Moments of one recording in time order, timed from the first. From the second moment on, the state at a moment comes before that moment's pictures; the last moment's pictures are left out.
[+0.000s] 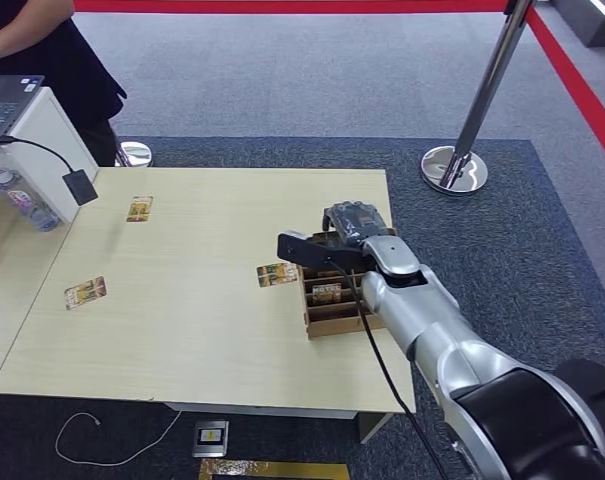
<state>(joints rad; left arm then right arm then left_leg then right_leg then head) -0.09 -0.16 1.23 -0.22 -1.24 0.00 -0.01 -0.96 0.23 0.46 -0.37 1.19 0.00 0.08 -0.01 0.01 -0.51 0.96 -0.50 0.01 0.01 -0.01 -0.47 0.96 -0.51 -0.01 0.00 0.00</state>
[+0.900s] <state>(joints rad) -0.09 -0.16 1.23 -0.22 -1.25 0.00 -0.01 -0.95 0.22 0.46 -0.36 1.19 -0.02 0.07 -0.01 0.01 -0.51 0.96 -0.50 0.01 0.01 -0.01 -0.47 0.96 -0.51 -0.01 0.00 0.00</state>
